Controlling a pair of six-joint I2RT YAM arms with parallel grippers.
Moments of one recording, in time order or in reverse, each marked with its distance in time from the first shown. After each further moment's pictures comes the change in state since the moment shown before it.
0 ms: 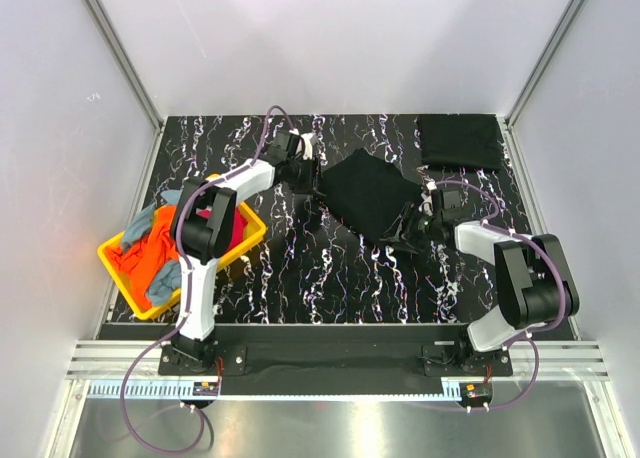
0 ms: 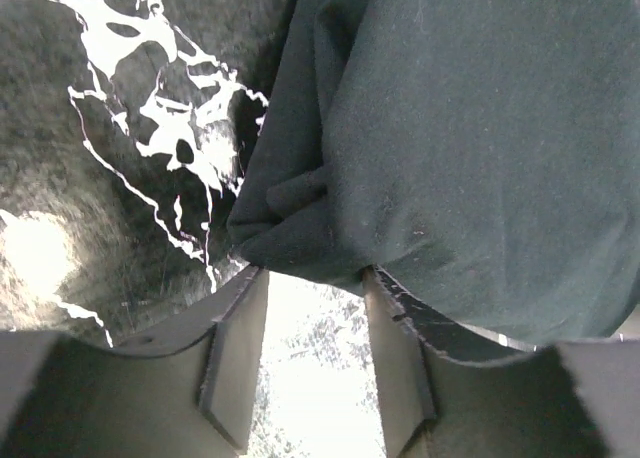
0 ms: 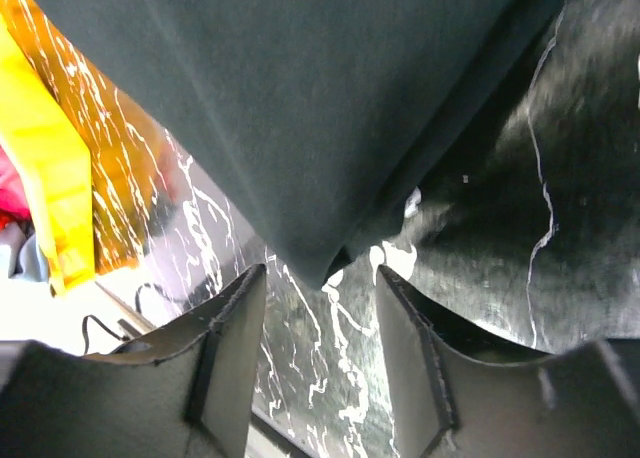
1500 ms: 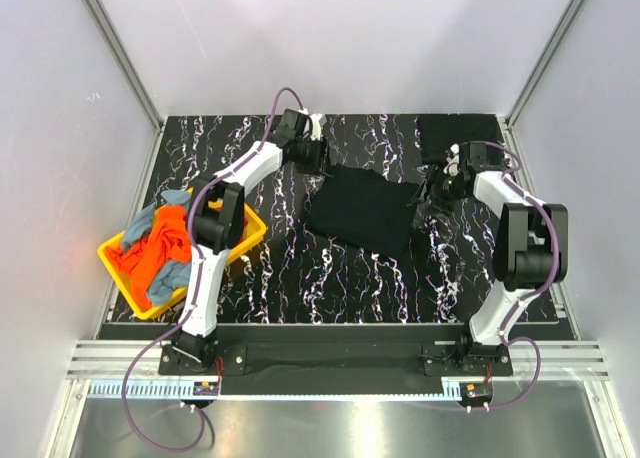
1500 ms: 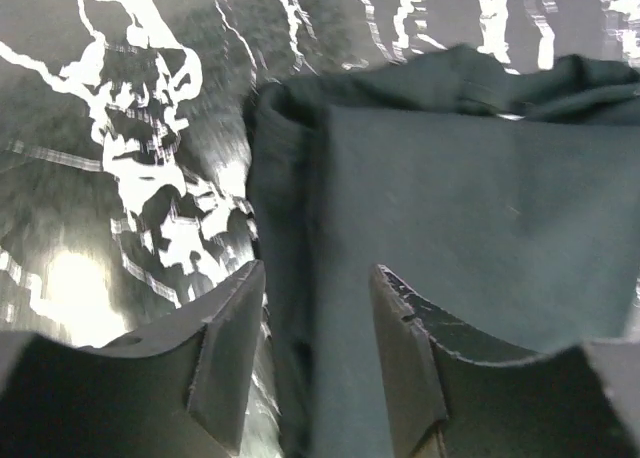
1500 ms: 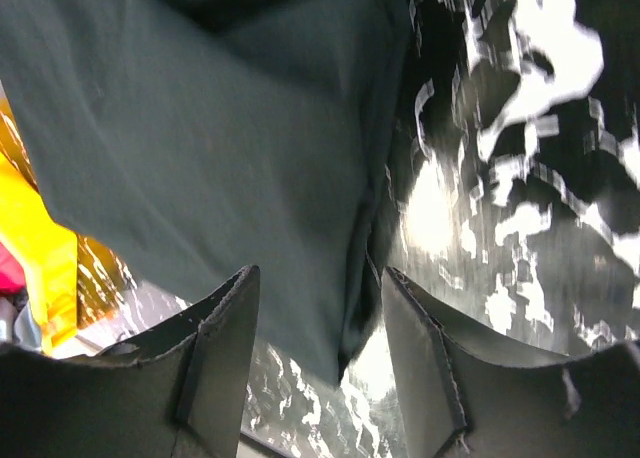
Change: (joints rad) left arm -0.005 0.132 0.346 -0.174 -0.009 0.070; right arm -0.209 0.215 0.478 -0.431 0.040 -0.241
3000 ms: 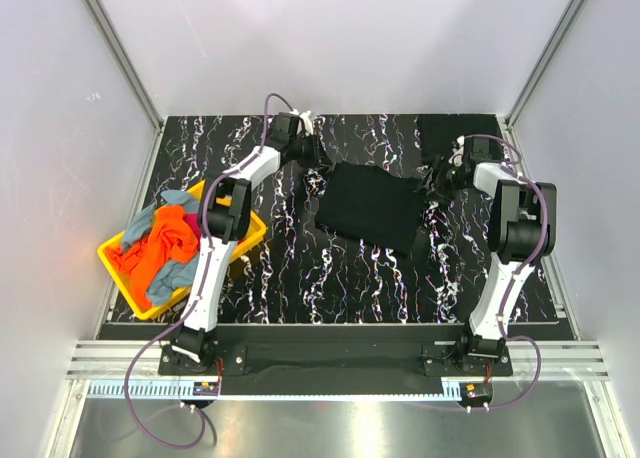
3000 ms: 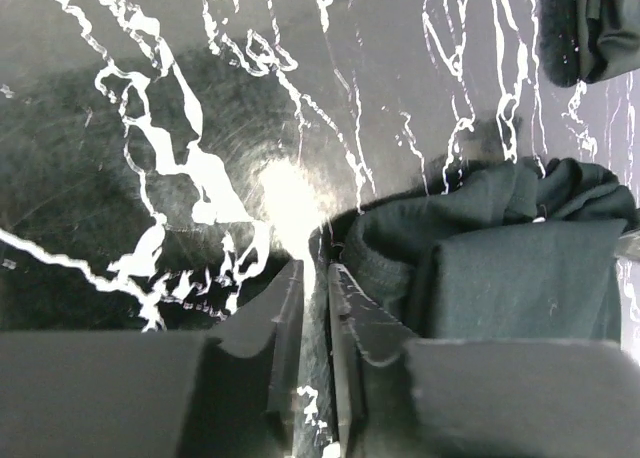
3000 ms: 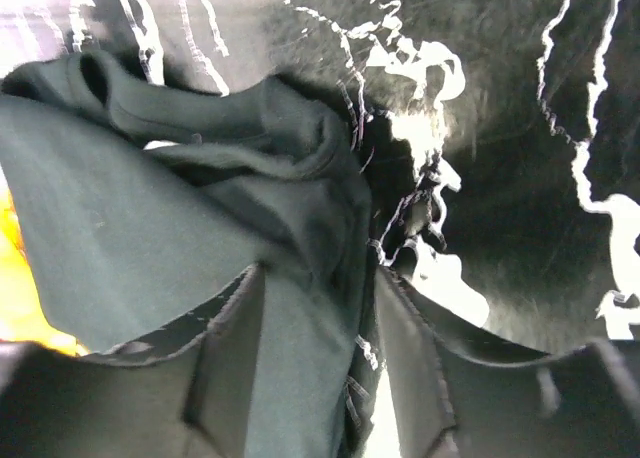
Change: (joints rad) left arm 0.076 0.294 0.211 0.232 0.148 -0.196; right arm -0.063 0.291 0.193 0.157 -0.016 -0.013
